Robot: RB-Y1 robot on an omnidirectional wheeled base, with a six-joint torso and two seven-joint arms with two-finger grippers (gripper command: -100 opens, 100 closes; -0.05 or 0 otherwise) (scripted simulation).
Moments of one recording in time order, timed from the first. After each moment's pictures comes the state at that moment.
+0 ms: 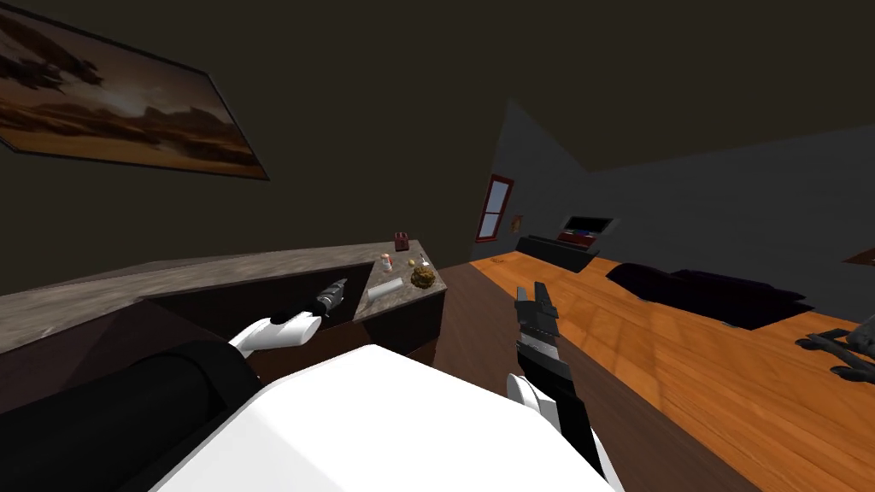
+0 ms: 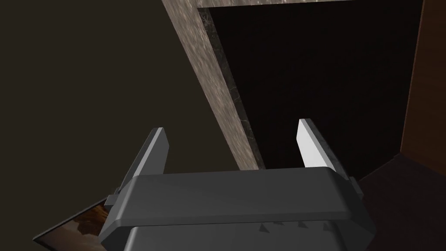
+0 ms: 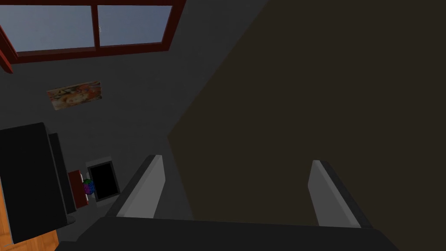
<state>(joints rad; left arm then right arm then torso) 0.55 0.43 0.53 -2.03 0.32 0.60 0.10 0.52 0.03 0.05 -2.24 -0.04 -0.43 0.09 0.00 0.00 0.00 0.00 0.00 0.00</state>
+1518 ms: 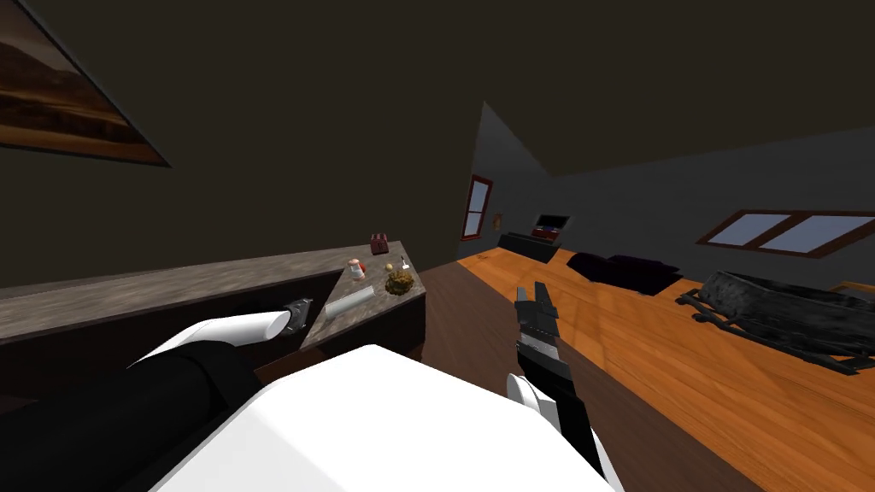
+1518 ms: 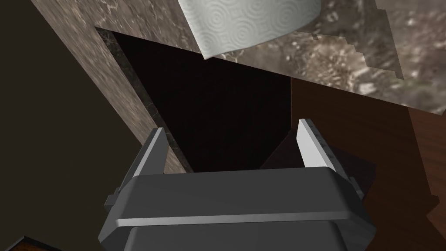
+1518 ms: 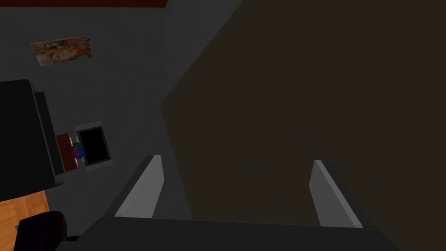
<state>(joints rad) 0.57 0.53 0.73 -1.93 0.47 1.06 0.17 0.52 0.03 0.05 -2.24 -0.04 -0.43 0.09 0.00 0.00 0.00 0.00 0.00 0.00</state>
